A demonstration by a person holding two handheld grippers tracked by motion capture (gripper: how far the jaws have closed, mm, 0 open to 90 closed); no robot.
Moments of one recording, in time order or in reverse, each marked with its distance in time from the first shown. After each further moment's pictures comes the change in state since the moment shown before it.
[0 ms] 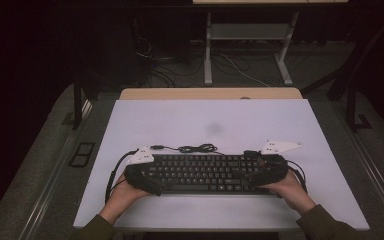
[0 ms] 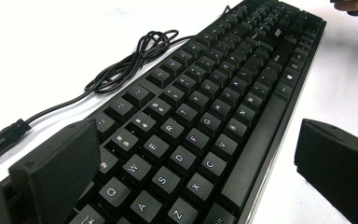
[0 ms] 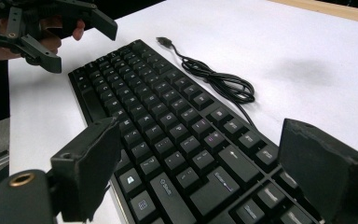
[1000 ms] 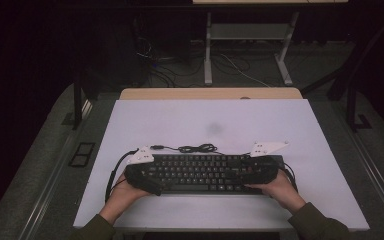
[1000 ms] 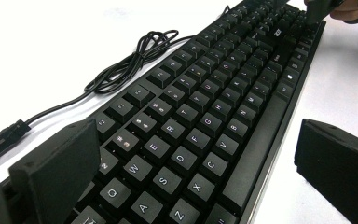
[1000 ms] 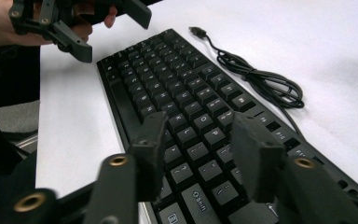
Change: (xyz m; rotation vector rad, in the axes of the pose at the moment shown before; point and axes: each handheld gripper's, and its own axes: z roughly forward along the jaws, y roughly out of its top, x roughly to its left) left arm 0.001 0.000 0.001 -0.003 -0.003 0.000; right arm 0.008 0.003 0.020 0.050 0.110 -0.039
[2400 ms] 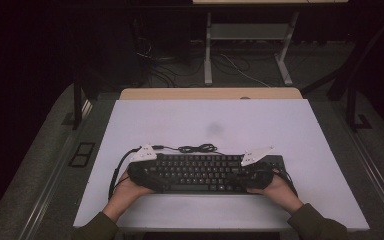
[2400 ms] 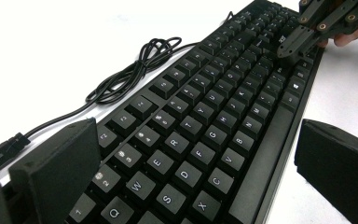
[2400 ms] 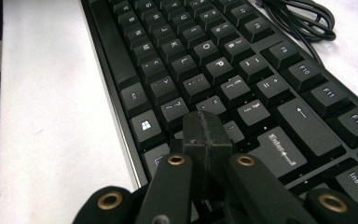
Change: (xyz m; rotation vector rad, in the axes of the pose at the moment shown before) left arm 0.002 0.006 0.008 -0.009 0.008 -0.001; right arm -0.003 -0.018 0.018 0.221 -0.016 -0.064
